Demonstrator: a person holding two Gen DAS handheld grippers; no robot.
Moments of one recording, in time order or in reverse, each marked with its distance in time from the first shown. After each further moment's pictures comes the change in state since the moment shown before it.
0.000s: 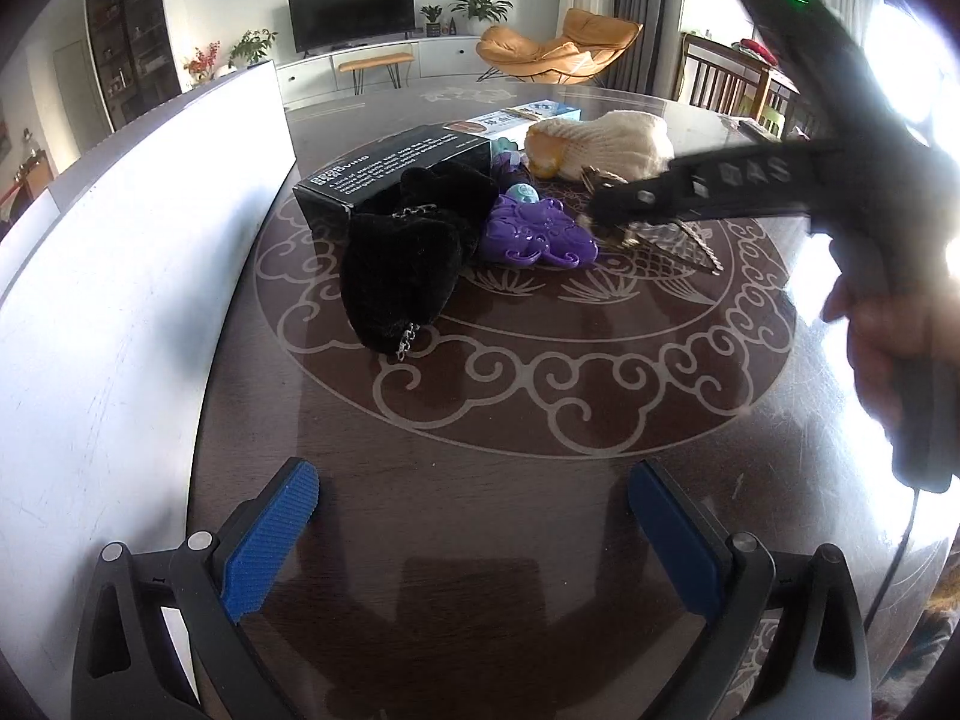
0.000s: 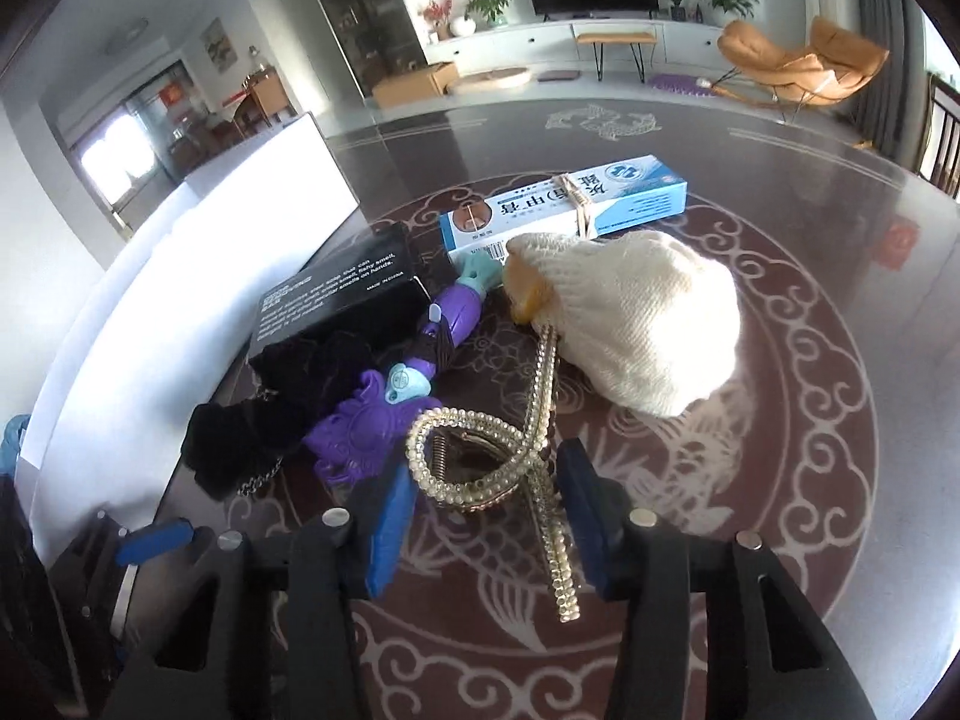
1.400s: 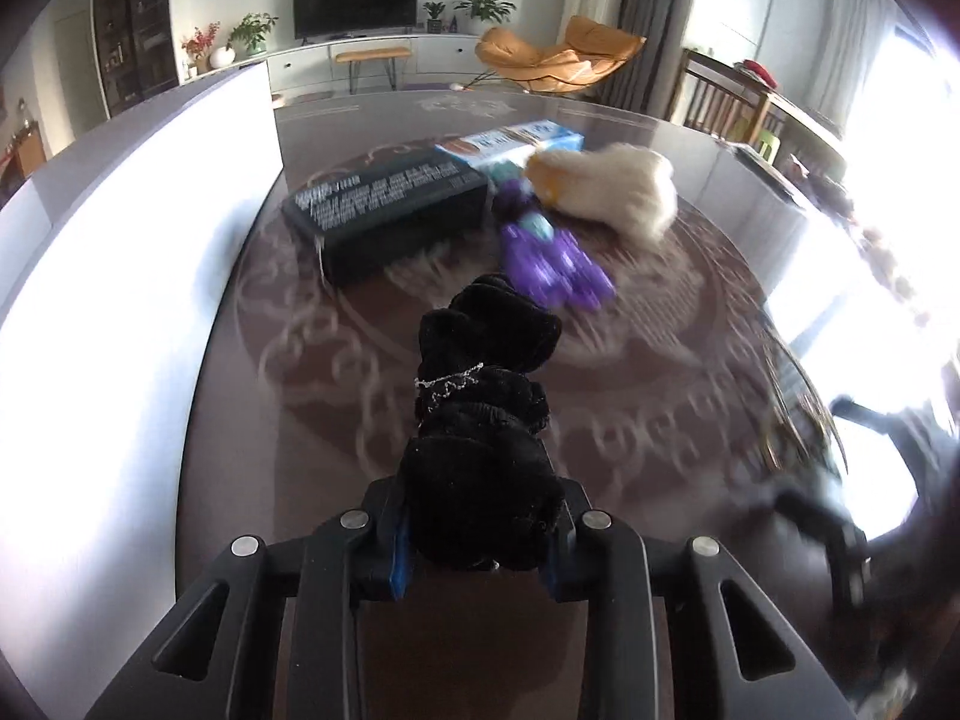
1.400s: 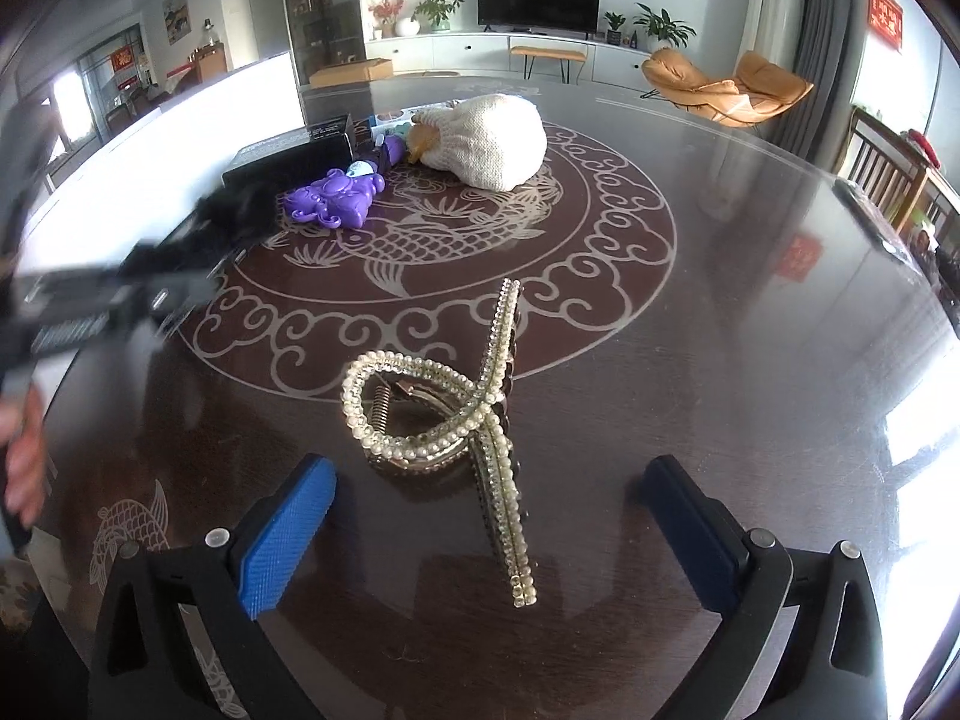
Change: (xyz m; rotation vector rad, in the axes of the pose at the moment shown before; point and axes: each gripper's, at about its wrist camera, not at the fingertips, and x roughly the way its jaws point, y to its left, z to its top) left arm -0.003 0.005 0.007 -0.039 0.007 -0.074; right arm -0.071 -0.011 -0.123 -0.042 -0.016 -0.267
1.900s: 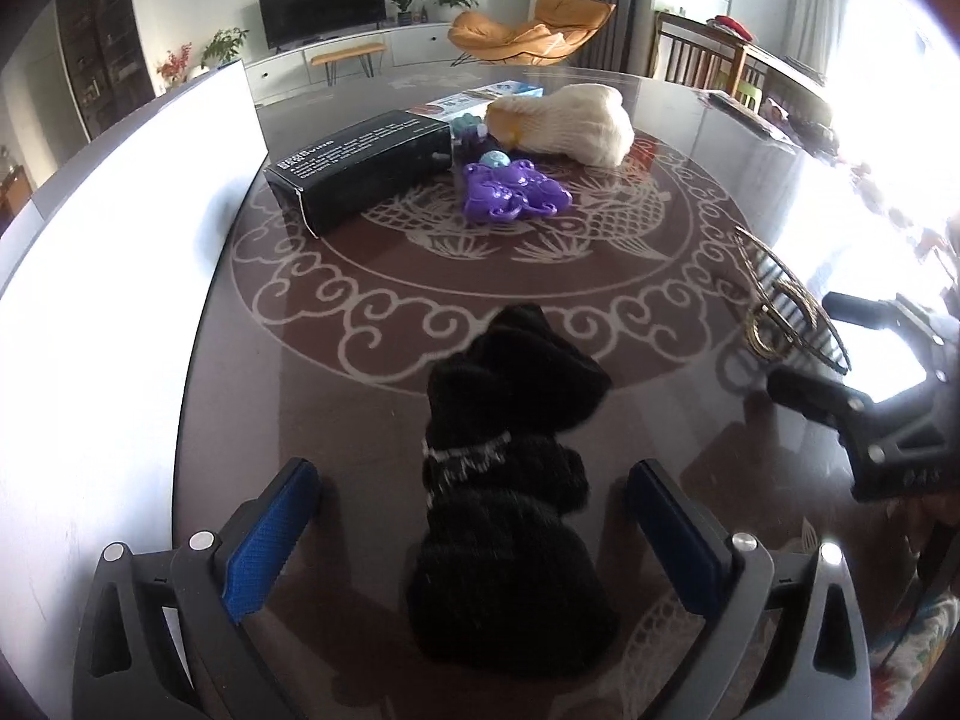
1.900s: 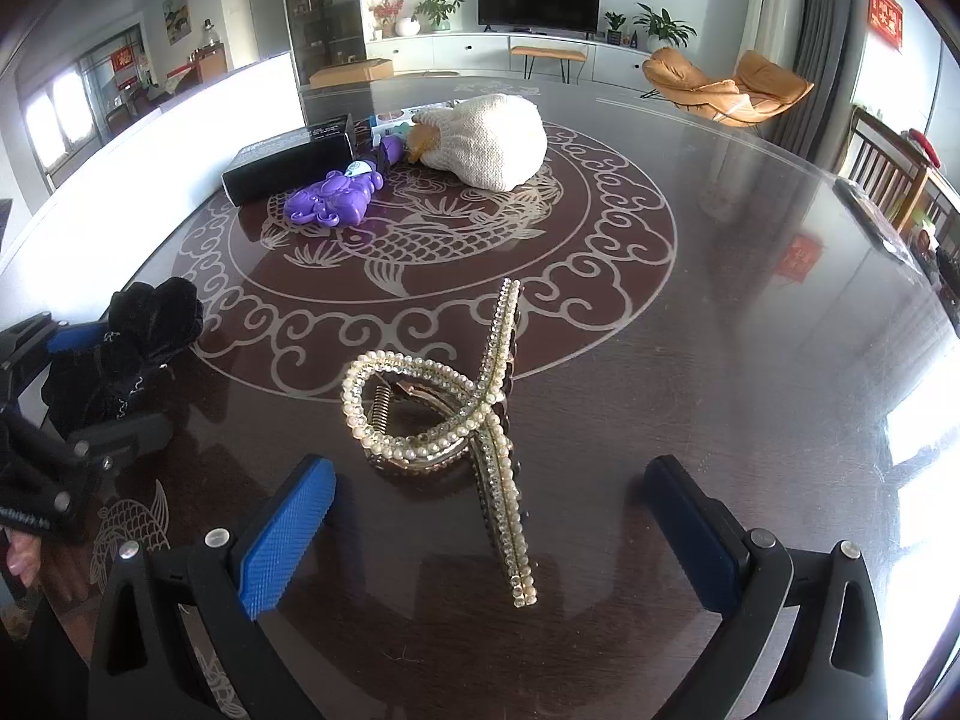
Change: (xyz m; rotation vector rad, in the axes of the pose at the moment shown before) left arm 0.002 -0.011 -0.019 0.087 0.033 0.042; right arm 0.000 -0.001 0.000 0.004 -0.002 0.005
